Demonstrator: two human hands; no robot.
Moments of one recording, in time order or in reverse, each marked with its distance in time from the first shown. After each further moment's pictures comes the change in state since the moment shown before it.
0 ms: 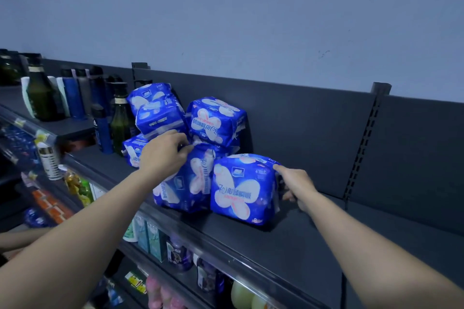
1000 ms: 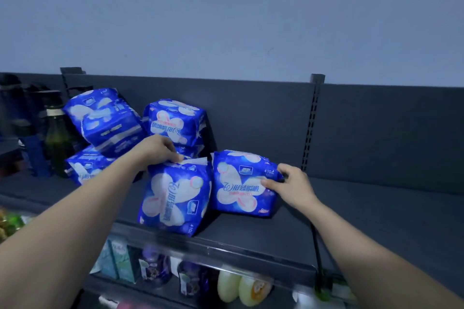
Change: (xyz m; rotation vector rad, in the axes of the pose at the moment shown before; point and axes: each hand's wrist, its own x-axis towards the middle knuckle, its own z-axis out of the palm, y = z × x) left_hand 0.041 0.021 0.013 -0.339 -0.626 -0.132; right_hand -0.044 0.053 -0.045 -0.217 0.196 -0.483
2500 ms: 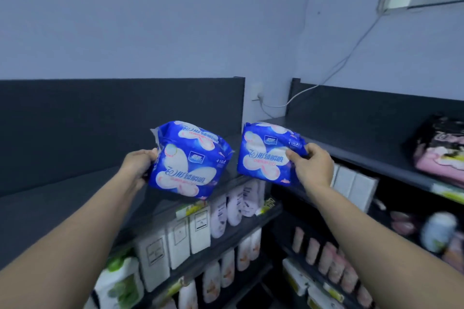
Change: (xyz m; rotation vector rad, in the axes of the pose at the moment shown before) left_hand -0.258 0.451 0.357 -1.109 -0.718 0.128; right_hand -0.382 0.048 -0.539 -0.468 1.271 0.495
